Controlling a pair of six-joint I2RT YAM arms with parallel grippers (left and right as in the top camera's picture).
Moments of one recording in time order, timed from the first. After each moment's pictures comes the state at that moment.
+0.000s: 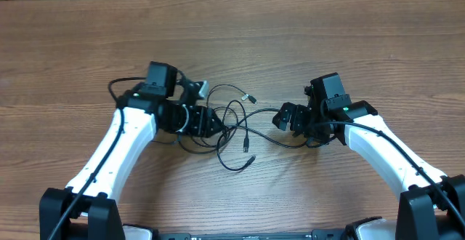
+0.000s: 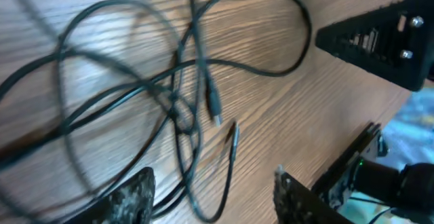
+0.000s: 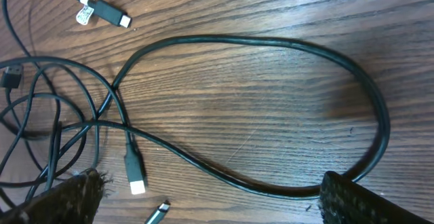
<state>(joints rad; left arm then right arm) -0.21 1.53 1.03 -0.81 0.64 -0.07 0.28 1.52 0.88 -0.59 -0.31 0.56</state>
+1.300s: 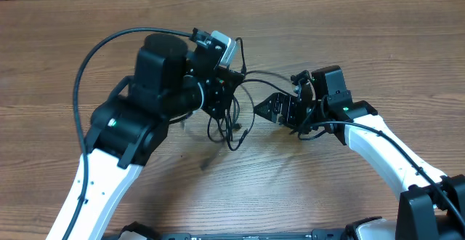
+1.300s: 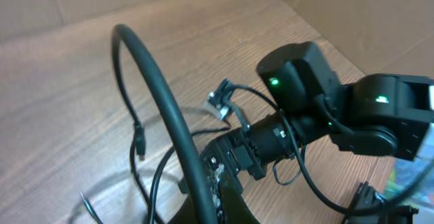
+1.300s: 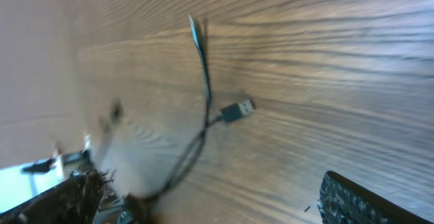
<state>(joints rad) -0.45 1.25 1.44 -0.76 0.43 -0.09 0.28 1.52 0.88 -0.37 -0.70 0.56</state>
